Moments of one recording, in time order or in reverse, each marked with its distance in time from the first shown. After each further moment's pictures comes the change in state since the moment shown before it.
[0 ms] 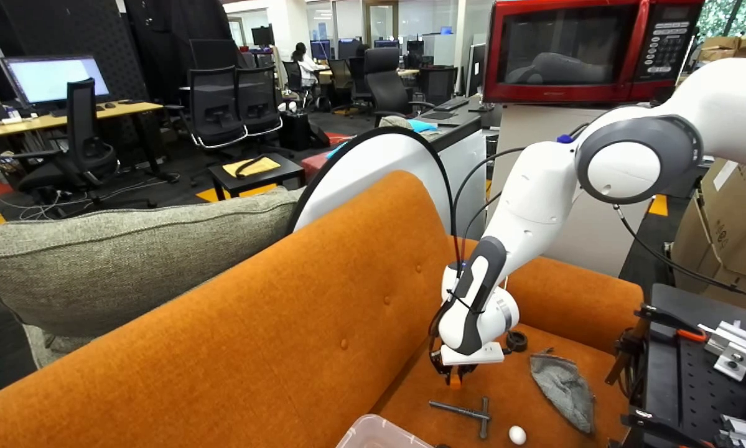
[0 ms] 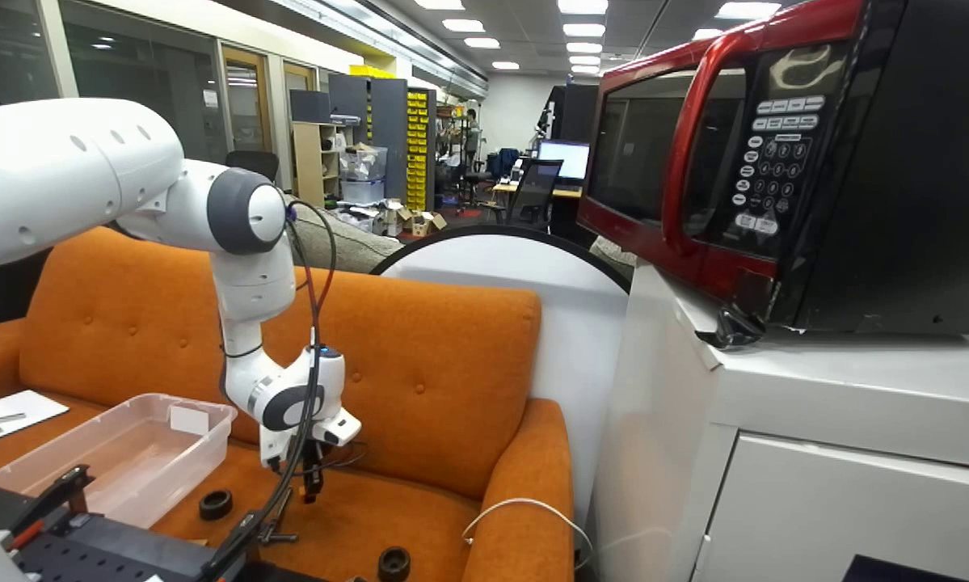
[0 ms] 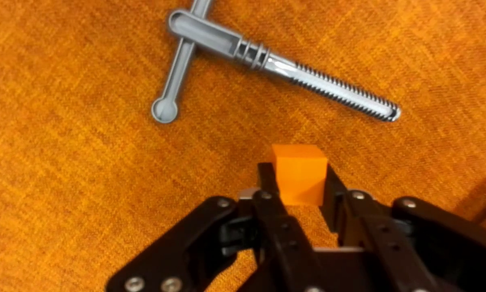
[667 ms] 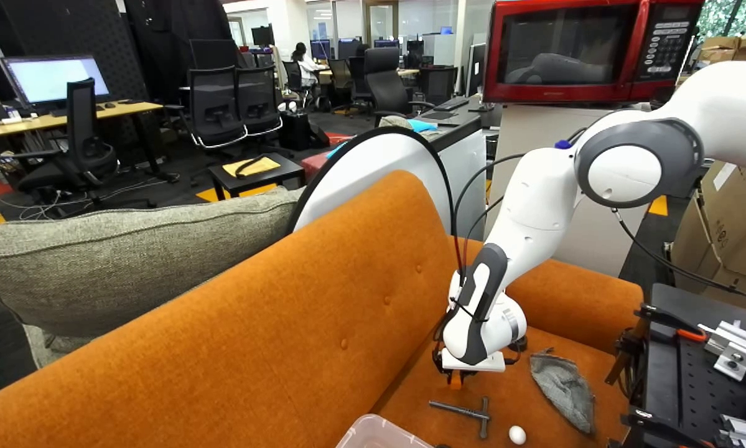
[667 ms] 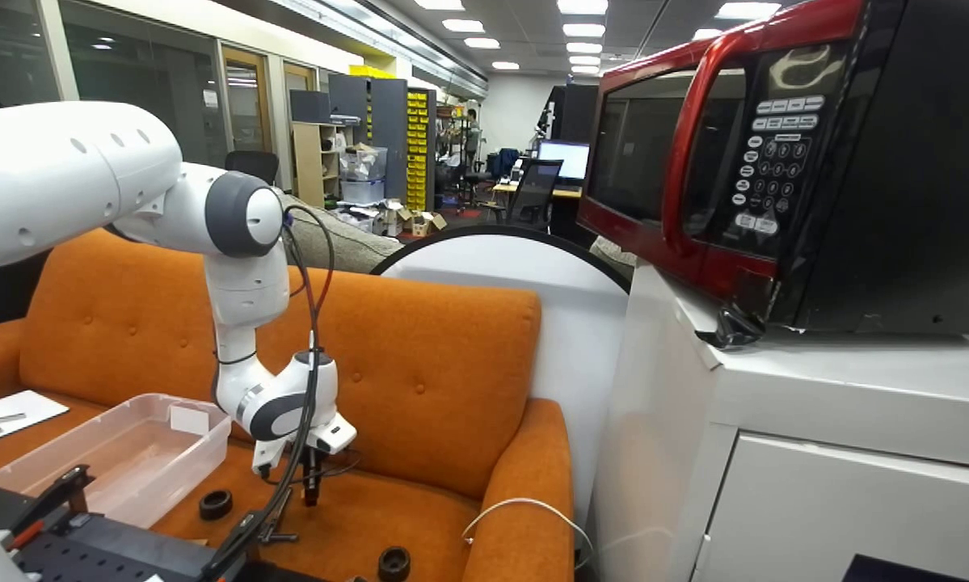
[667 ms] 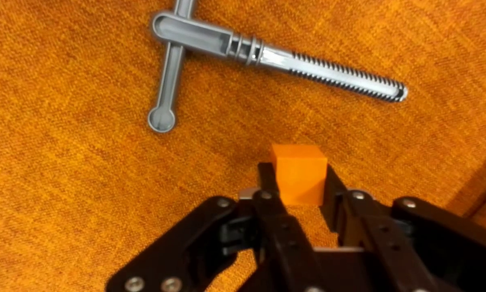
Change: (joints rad) arm 0.013 0.012 0.006 -0.035 0.057 0.117 0.062
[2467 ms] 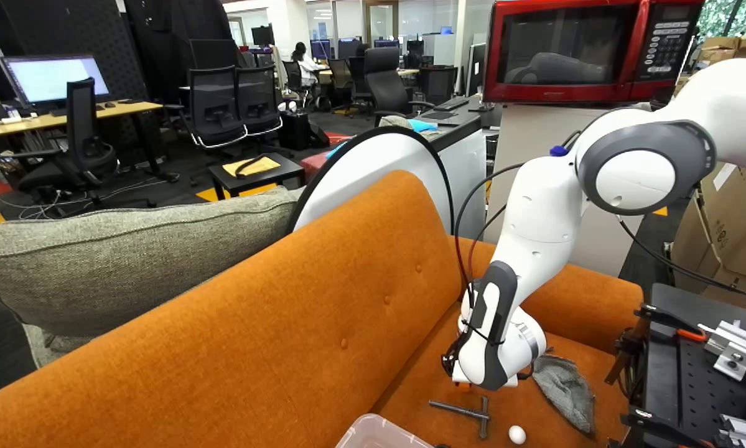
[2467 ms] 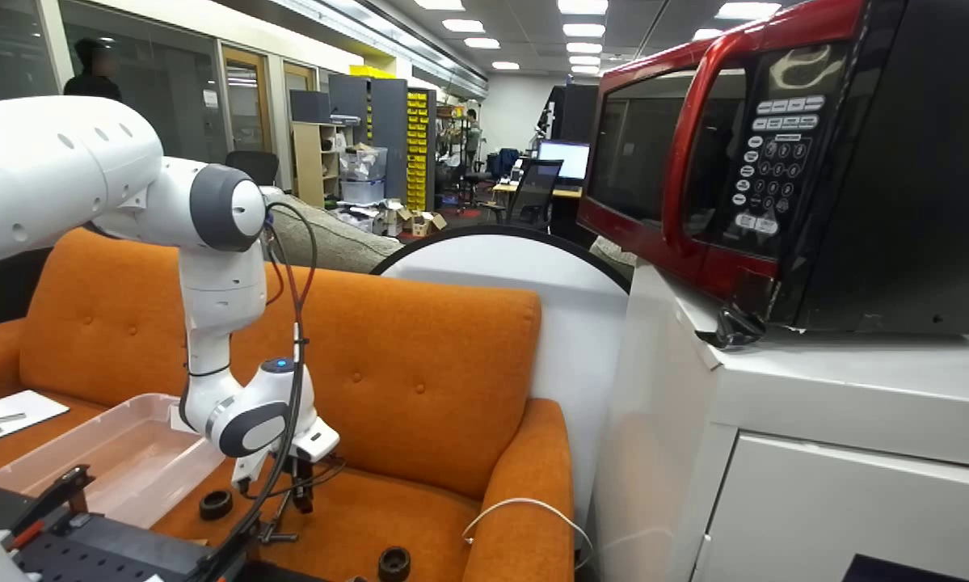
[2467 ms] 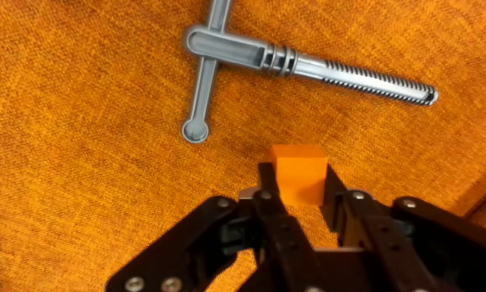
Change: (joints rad) arm 0.083 -0.015 -0.020 -0.118 0.049 0.197 0.054
